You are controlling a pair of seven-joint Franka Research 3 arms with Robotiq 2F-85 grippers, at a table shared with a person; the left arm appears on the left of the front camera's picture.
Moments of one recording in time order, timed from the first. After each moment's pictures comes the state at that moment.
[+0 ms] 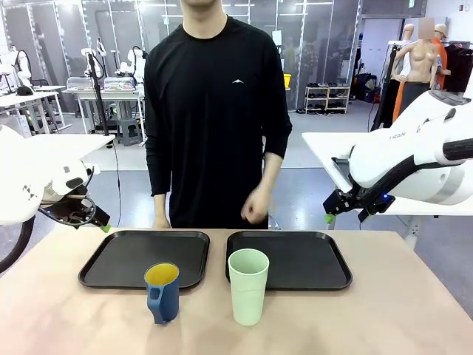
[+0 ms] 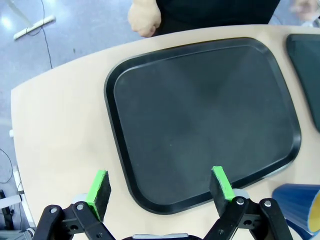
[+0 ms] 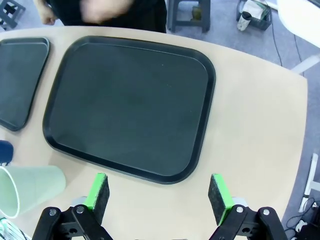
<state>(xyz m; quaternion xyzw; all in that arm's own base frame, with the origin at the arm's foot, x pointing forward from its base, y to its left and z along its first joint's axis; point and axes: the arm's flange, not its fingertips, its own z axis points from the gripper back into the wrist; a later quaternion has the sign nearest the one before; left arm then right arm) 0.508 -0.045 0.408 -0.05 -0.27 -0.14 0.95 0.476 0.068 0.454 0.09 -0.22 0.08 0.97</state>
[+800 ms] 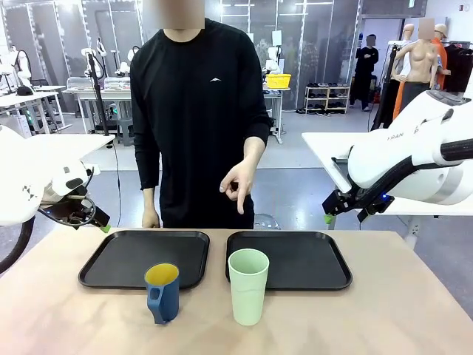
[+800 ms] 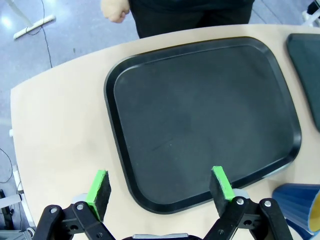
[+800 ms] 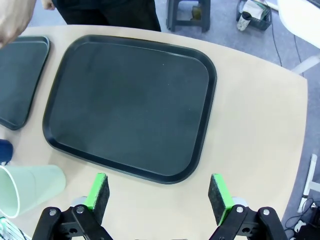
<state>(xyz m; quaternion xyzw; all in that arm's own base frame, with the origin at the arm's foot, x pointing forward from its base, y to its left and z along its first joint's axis) 0.508 -0.045 0.407 -0.05 -0.27 -0.14 0.95 0.475 0.072 0.455 0.09 -0.22 0.09 0.97</state>
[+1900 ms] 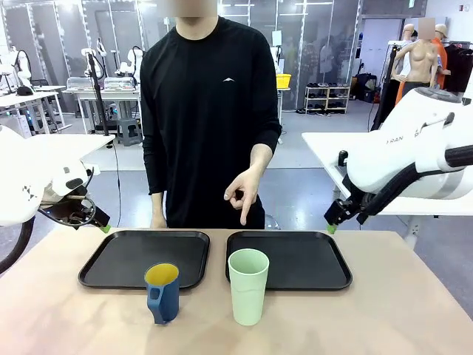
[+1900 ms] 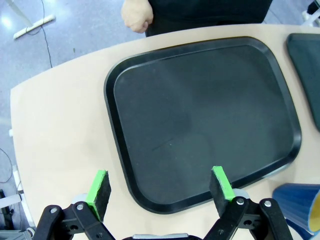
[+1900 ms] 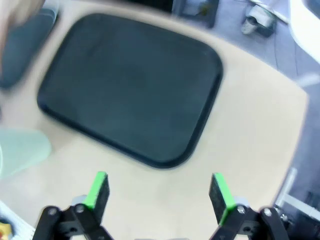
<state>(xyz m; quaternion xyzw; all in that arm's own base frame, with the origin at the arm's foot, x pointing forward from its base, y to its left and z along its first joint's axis) 0.508 -0.045 0.407 -0.05 -0.27 -0.14 0.95 0.465 0.081 0.456 0.04 -0.19 0.21 0.96</state>
